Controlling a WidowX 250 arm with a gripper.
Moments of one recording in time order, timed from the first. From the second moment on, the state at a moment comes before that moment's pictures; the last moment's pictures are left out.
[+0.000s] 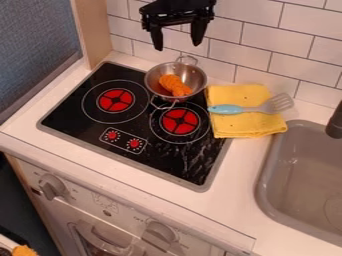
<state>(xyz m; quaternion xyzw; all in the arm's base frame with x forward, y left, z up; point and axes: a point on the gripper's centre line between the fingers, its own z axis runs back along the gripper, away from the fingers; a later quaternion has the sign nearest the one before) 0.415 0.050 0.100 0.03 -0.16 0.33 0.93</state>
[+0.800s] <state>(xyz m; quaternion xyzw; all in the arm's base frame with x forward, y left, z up) 0.397 -0.002 0.078 0.02 -0.11 0.19 0.97</state>
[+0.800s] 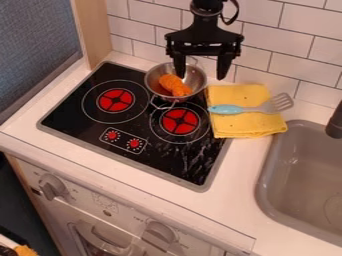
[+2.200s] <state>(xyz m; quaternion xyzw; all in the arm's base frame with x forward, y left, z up) 0.389 -0.055 0.064 -0.01 -0.04 -0.40 0.92</state>
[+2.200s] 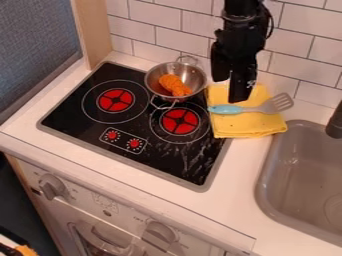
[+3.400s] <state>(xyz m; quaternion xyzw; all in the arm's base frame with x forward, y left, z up) 0.397 -0.063 0.016 0.01 -0.02 -0.42 0.91</state>
